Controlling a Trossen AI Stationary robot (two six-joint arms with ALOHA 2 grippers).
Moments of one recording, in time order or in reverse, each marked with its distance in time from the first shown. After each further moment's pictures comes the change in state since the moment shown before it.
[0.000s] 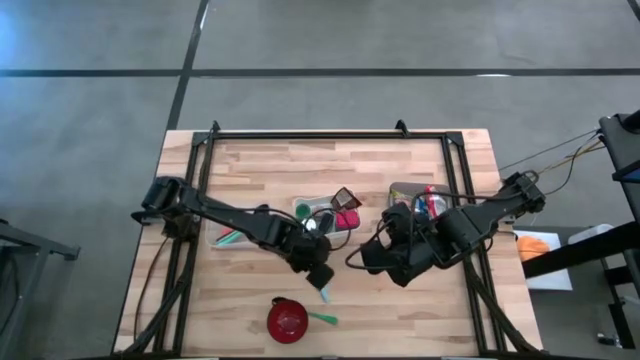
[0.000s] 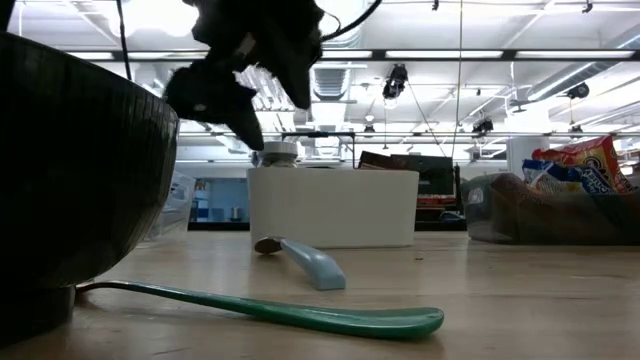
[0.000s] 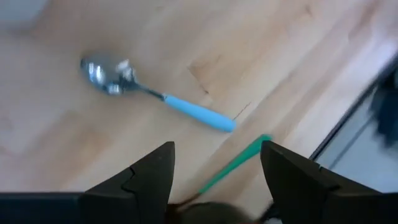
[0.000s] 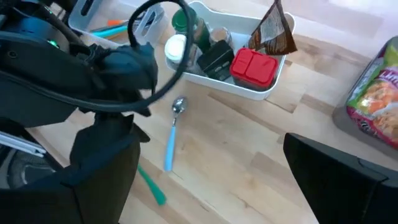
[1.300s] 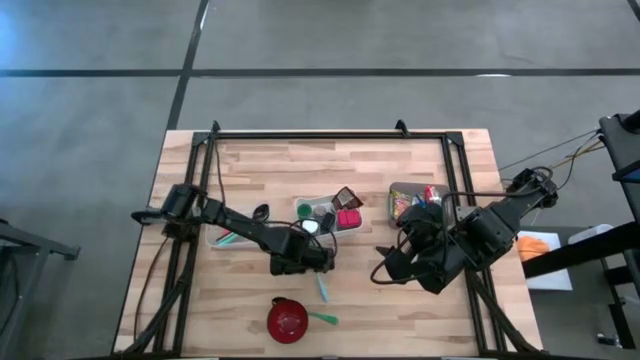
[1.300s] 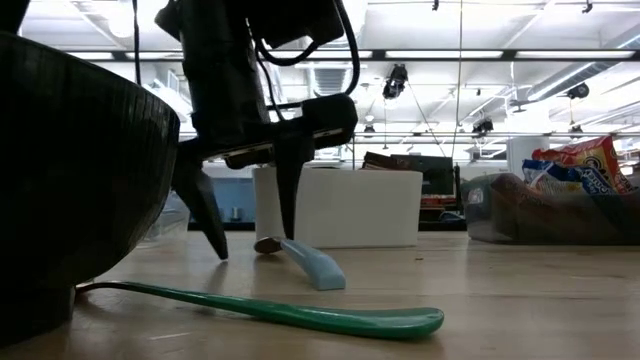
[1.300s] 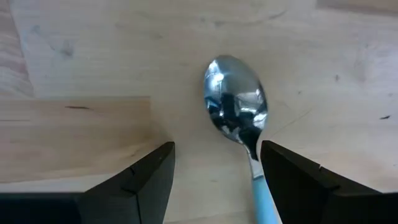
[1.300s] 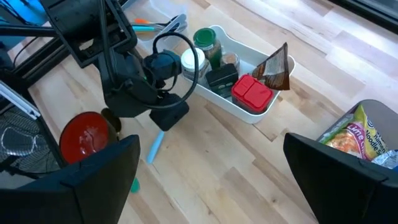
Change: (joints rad) left arm -0.010 0.150 -0.078 0.041 -0.142 -0.759; right arm 0.101 -0.083 -0.001 -0.047 0.106 -0.223
